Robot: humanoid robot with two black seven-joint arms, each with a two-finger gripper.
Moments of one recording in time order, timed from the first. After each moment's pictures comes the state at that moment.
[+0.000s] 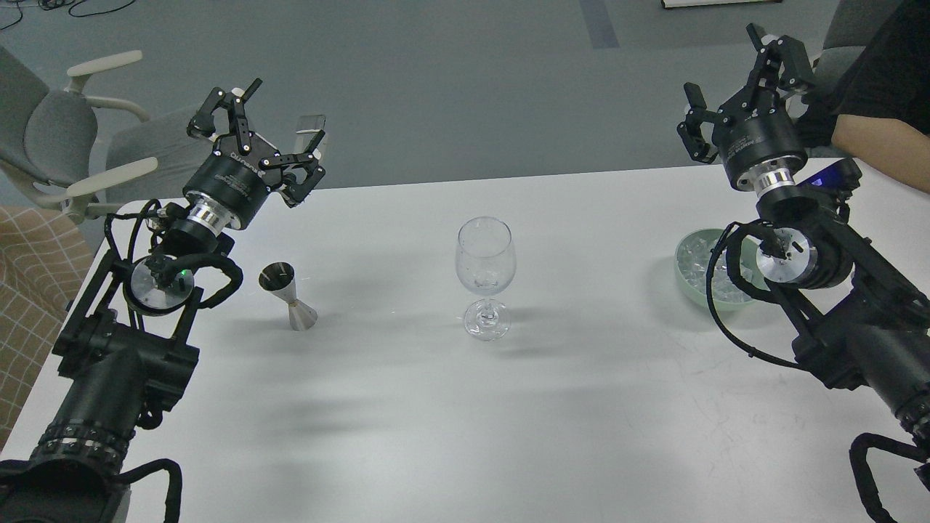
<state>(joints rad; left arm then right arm) -0.55 0.18 -1.46 -0.90 0.29 -0.49 0.18 0.63 -0.22 1.09 0.89 -0.41 0.09 0.38</state>
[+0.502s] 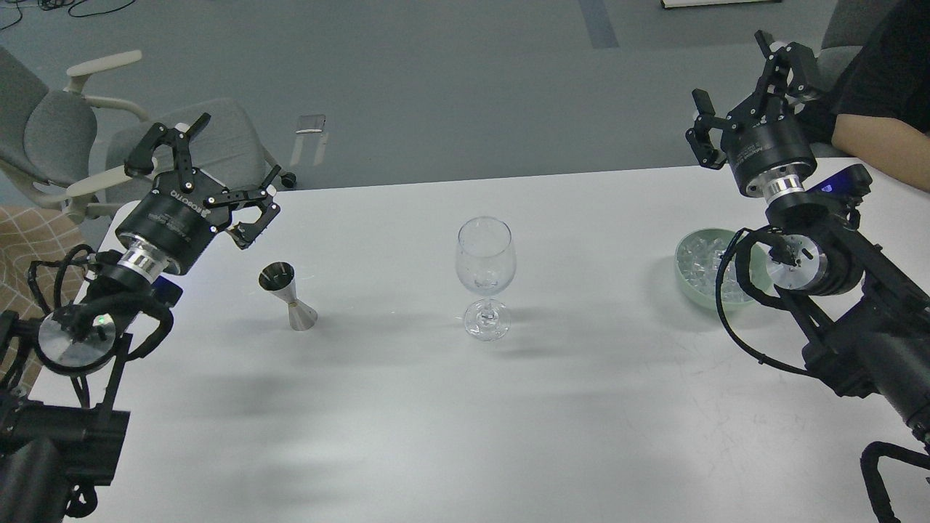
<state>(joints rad) -0.17 0.26 -1.66 -1.44 0.13 -0.16 0.39 0.60 -0.24 1.09 0.91 -0.41 0.09 0.38</state>
